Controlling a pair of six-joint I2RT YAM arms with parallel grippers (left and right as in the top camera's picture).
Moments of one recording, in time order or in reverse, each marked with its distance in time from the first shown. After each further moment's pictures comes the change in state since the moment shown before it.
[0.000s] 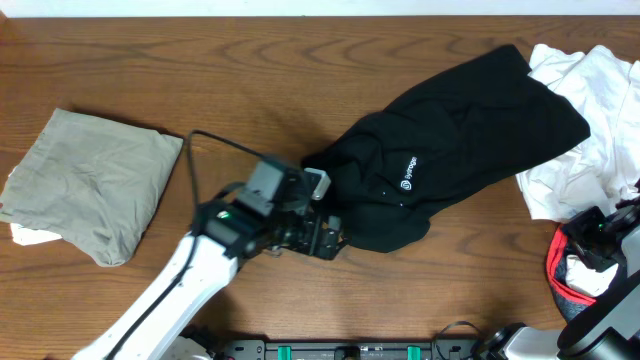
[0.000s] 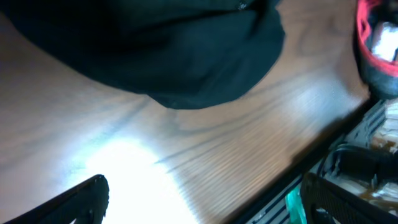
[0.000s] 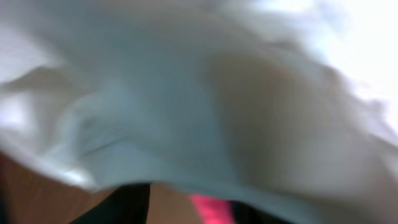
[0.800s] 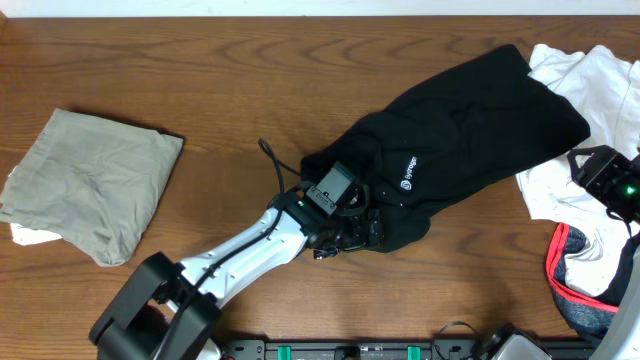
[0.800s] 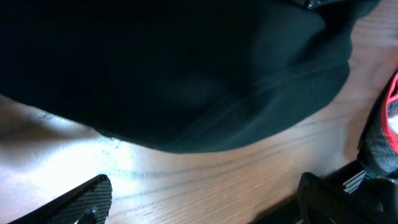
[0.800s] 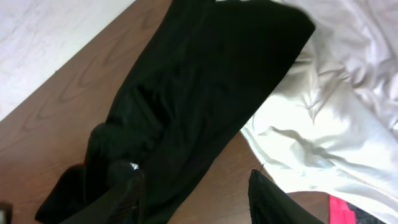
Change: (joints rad) left arm -0.178 0.354 0.000 0.298 -0.015 -0.502; right arm 0.121 -0.330 0.275 -0.189 -0.345 -0.148
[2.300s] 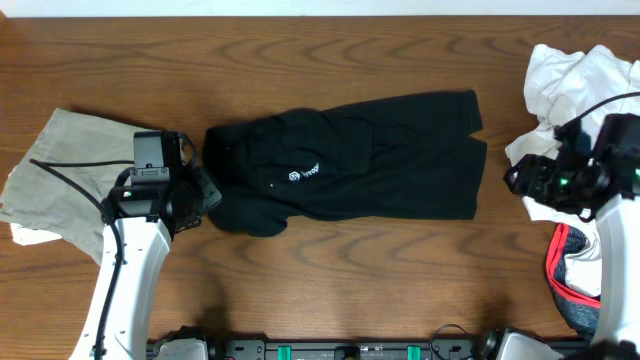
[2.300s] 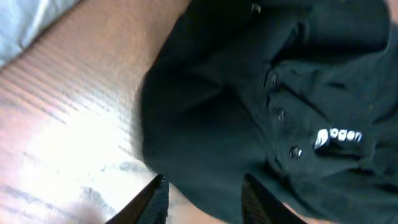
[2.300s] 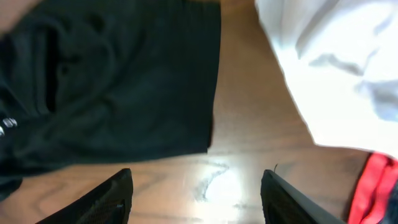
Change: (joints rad) left arm 0.810 -0.370 0.008 -0.389 -0.290 0.357; right arm 0.302 0.142 0.000 -0.185 0.208 -0.099
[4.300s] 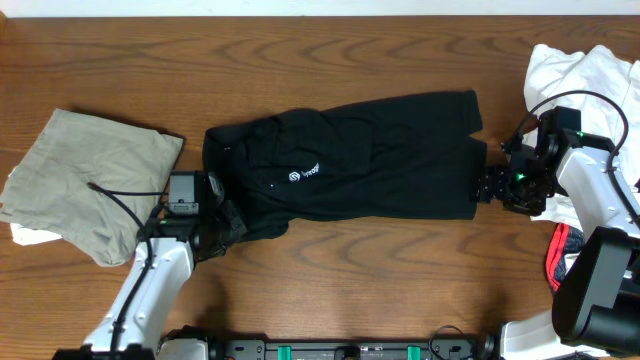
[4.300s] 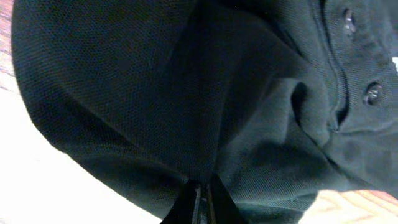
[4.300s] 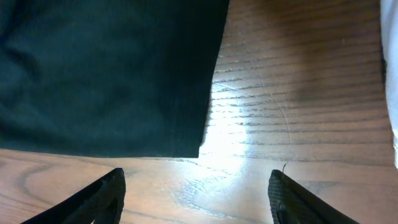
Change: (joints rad) left arm -0.068 0.012 -0.331 0.306 0.161 -0.018; right arm 0.123 0.329 0.000 0.021 0.078 -0.029
